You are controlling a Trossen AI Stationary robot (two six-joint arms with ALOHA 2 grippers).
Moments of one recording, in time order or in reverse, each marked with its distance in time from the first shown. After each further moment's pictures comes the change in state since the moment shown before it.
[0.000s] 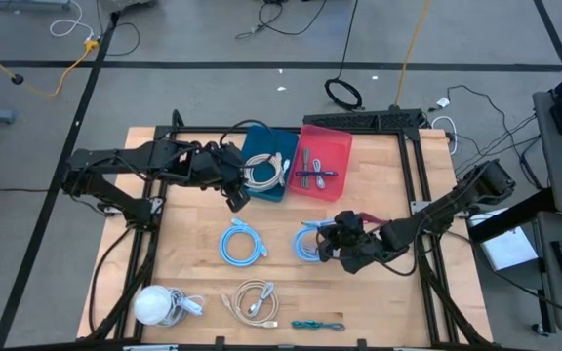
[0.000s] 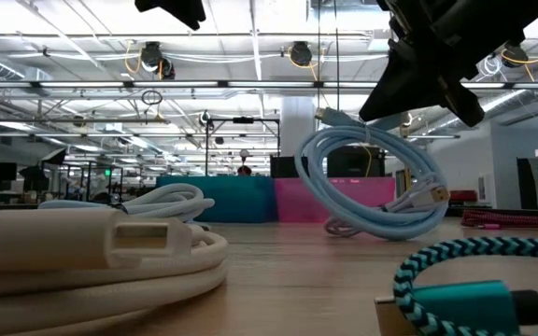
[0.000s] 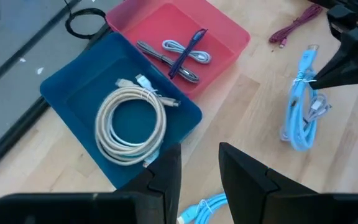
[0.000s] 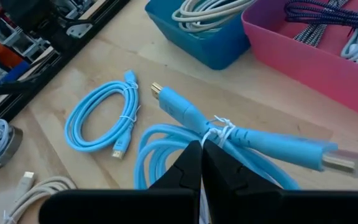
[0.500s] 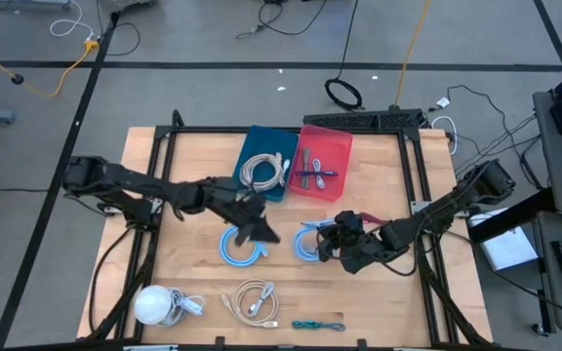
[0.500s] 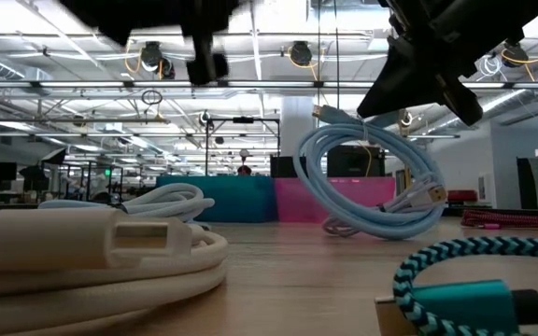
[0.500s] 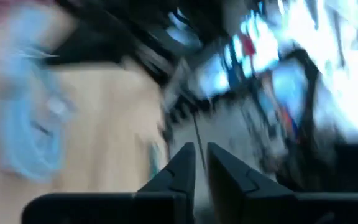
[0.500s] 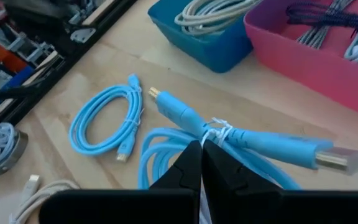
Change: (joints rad) left arm -0.008 0.015 -0.800 1.549 0.821 -0.315; right arm 0.001 0.000 0.001 0.015 0.014 0.000
